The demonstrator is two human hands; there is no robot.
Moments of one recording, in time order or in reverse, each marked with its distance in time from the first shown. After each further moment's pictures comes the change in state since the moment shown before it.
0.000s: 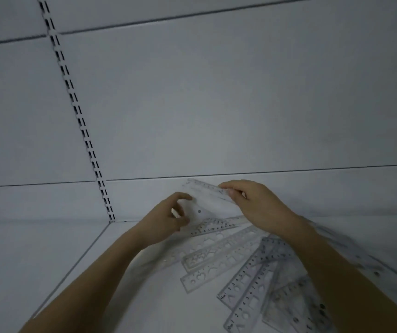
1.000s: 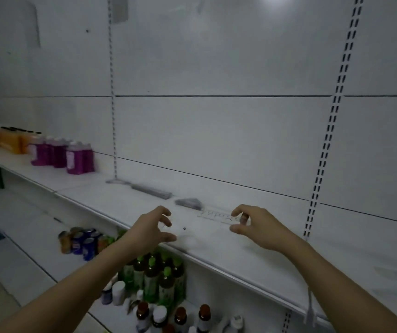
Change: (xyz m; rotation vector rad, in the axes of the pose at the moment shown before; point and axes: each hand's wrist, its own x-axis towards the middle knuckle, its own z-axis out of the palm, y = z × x) left_hand -0.342 -0.235 -0.329 0.179 0.431 -0.335; right_hand 0.037 -0.348 0.303 -0.162 -0.315 -0.259
